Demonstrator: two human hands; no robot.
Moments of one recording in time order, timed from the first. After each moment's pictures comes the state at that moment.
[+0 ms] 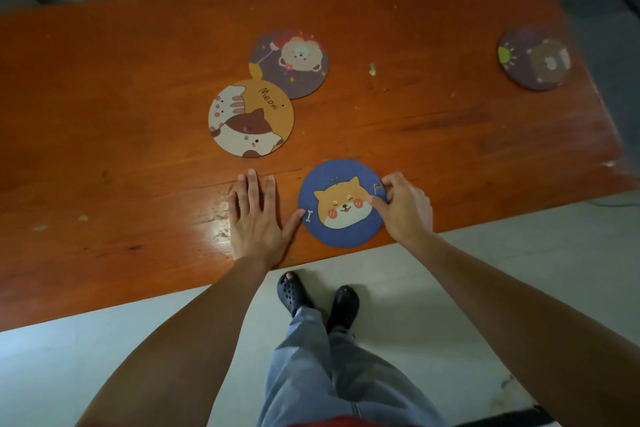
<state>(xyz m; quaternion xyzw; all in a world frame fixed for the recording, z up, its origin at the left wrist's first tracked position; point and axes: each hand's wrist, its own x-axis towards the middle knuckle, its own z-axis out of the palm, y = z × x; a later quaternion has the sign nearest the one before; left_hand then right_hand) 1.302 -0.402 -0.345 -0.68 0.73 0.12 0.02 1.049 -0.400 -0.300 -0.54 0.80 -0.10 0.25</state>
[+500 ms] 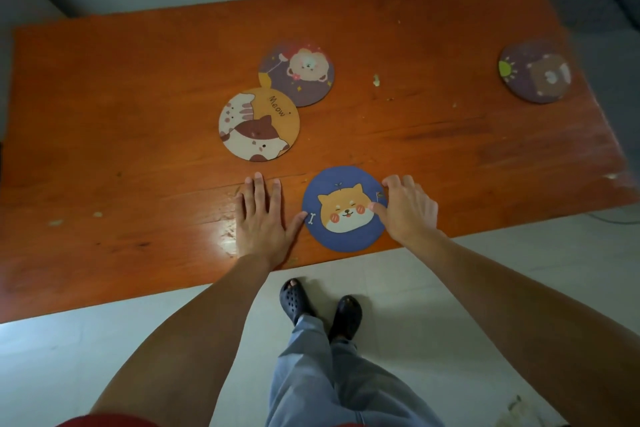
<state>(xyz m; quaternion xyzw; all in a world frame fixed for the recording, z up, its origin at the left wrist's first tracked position) 1.299 -0.401 -0.337 -0.67 0.73 0.13 0.04 1.051 -0.406 -0.287 -0.61 0.77 0.03 0.17</state>
